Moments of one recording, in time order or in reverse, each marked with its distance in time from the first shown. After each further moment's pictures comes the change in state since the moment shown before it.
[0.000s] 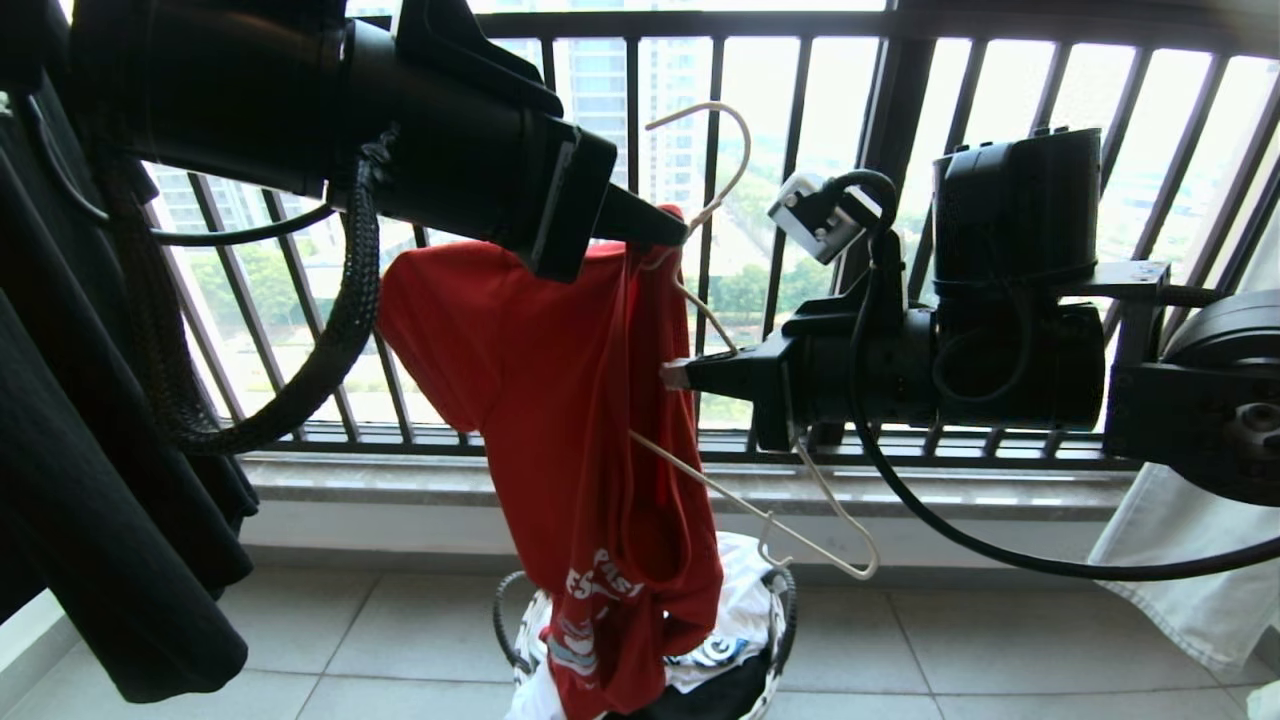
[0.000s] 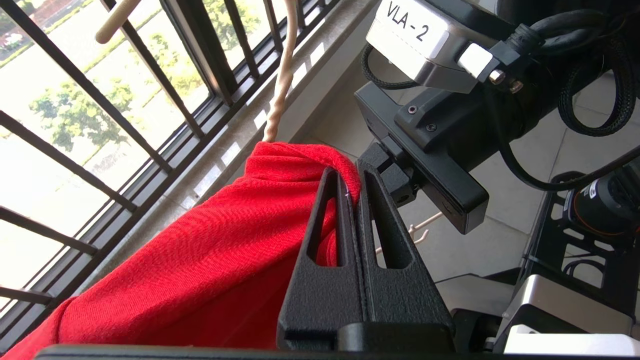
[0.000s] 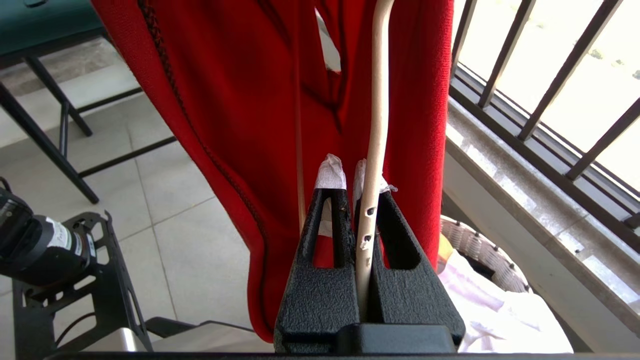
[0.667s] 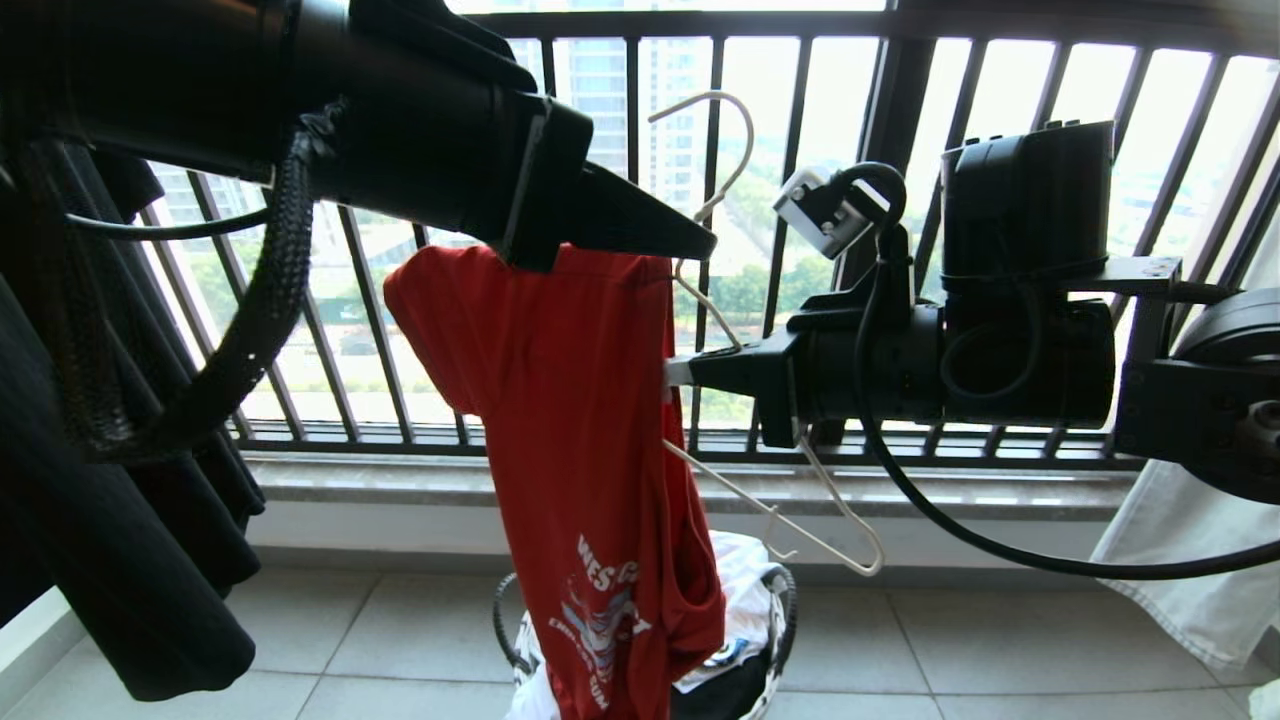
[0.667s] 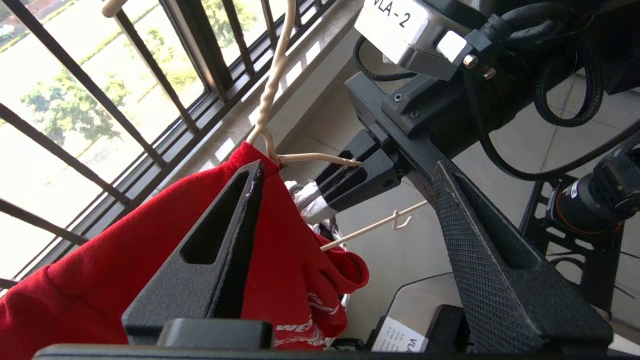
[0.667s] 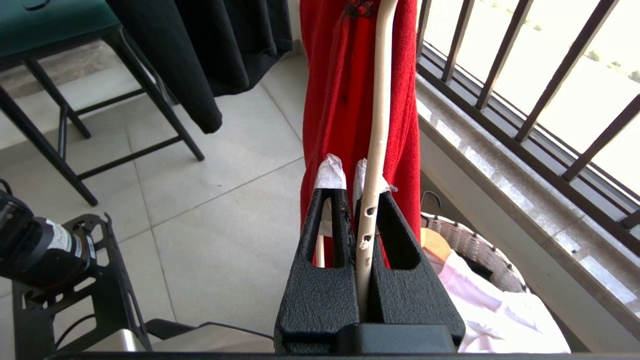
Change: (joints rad) left arm -0.001 -0.041 0.007 0.032 0.008 -0.028; right arm 0.000 -0.010 0.000 0.003 -0.002 -0.001
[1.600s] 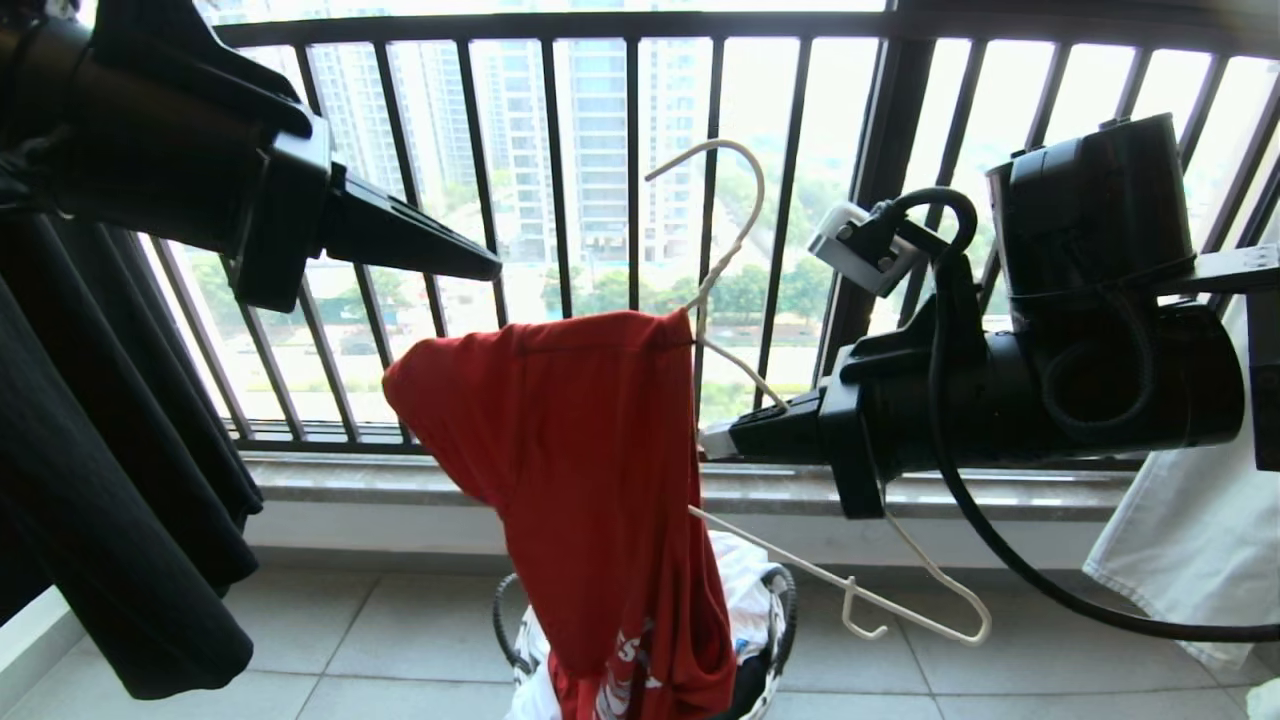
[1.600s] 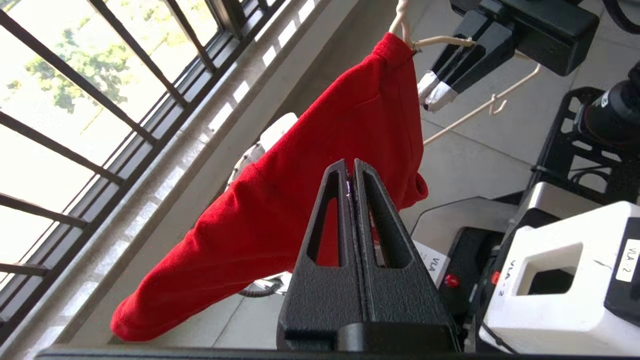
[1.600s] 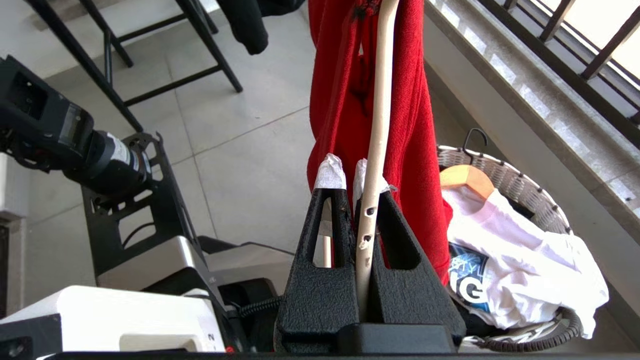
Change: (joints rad) left arm 0.267 -0.079 0.004 0.293 -0.204 0.246; right arm 0.003 -0.096 0.010 0.277 0.100 -0.055
